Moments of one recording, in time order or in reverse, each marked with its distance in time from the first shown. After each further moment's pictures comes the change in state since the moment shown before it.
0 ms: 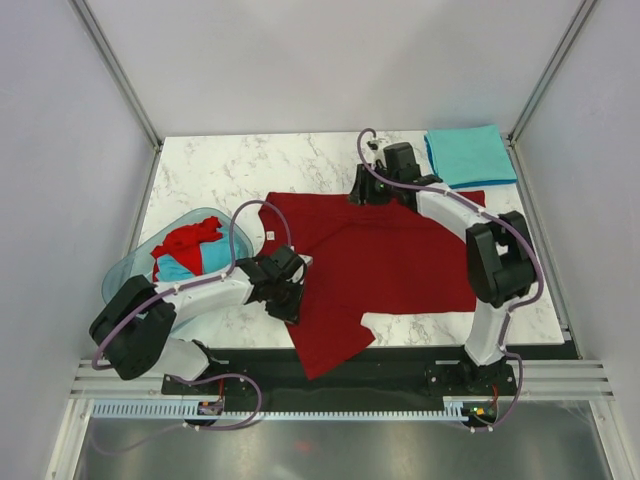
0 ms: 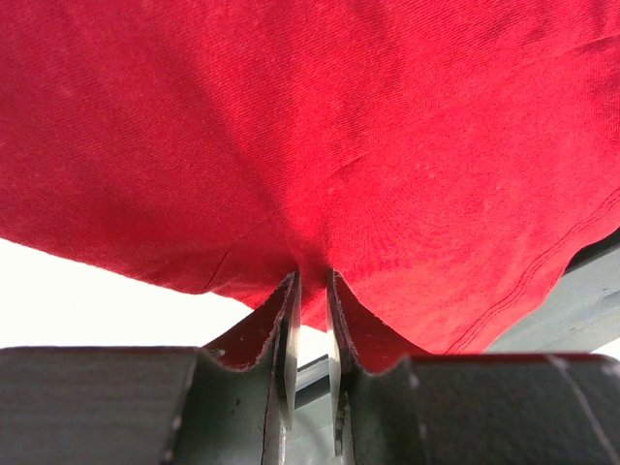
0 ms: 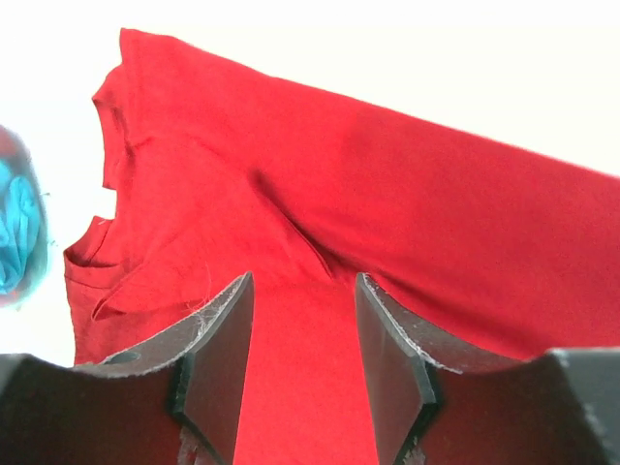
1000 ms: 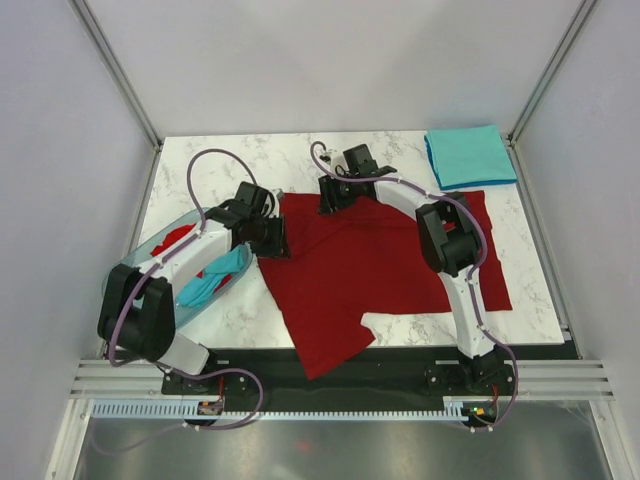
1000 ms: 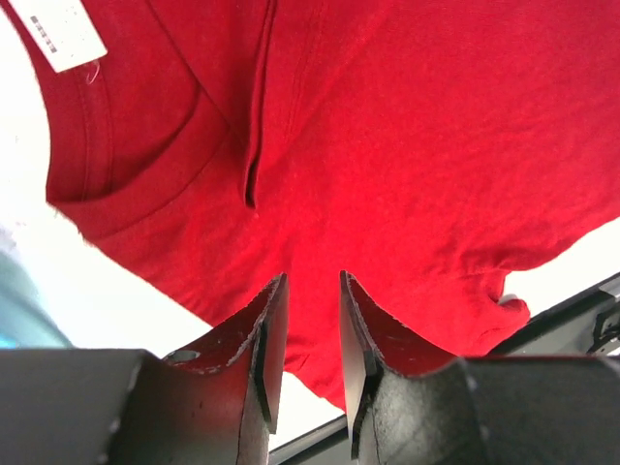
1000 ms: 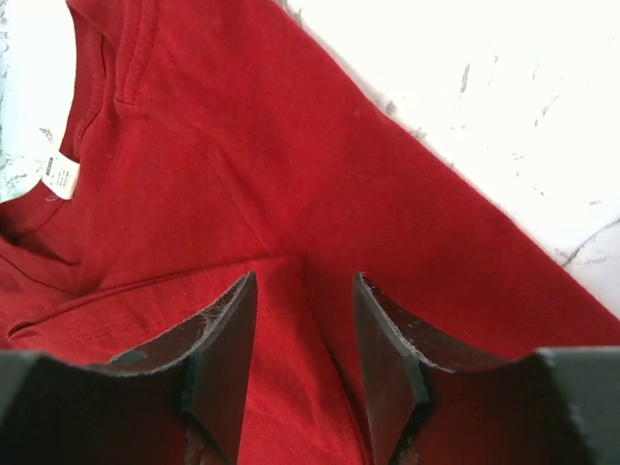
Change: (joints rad) left arm 0.380 0.068 0.323 -0.055 0.087 0.101; right arm 0.106 0.482 0.481 -0.157 -0.192 -0.271
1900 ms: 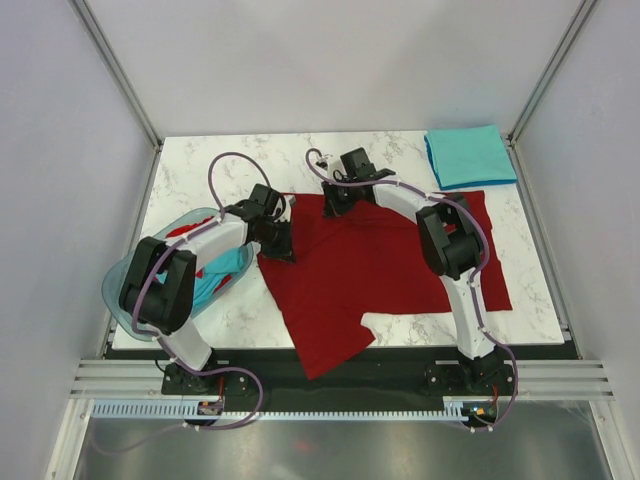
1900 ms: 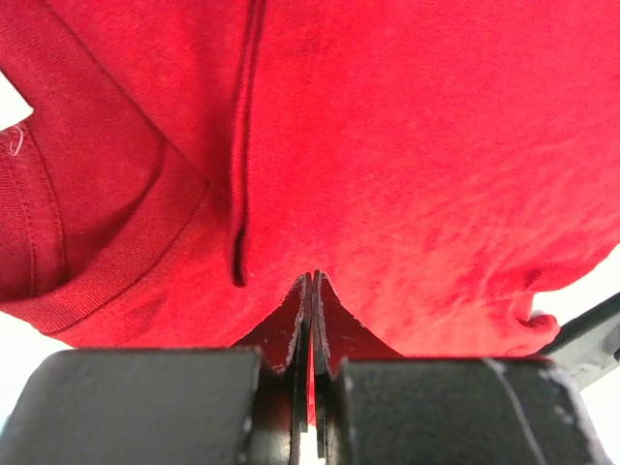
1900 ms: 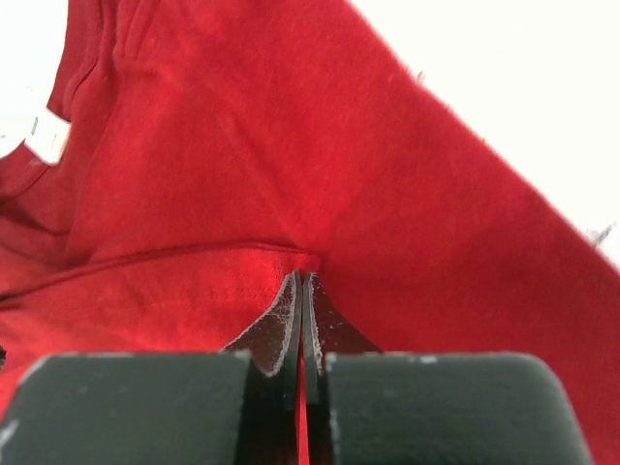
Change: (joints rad) left arm -0.011 0.212 0.037 0.082 0.051 0.051; right arm 0.025 -0.029 -0.040 -0.018 0.035 -0.069
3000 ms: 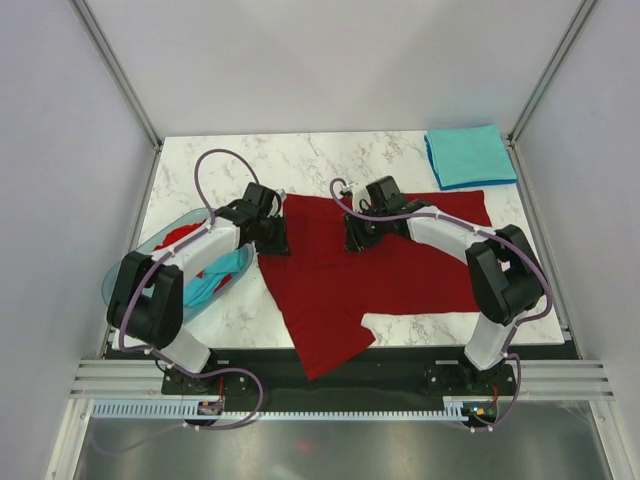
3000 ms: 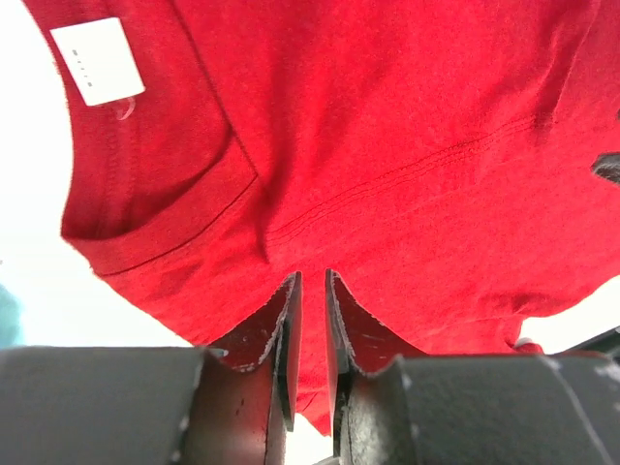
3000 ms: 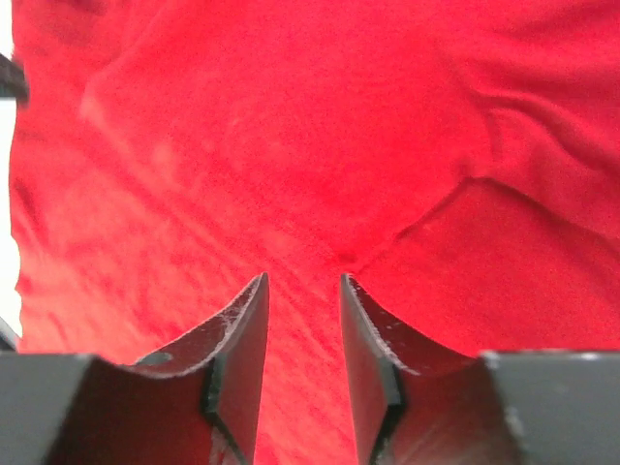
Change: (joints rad) left arm -0.004 -0.116 -0.025 -0.014 -0.120 -0.092; right arm 0.021 -0.529 -0.624 0.042 0.037 0.018
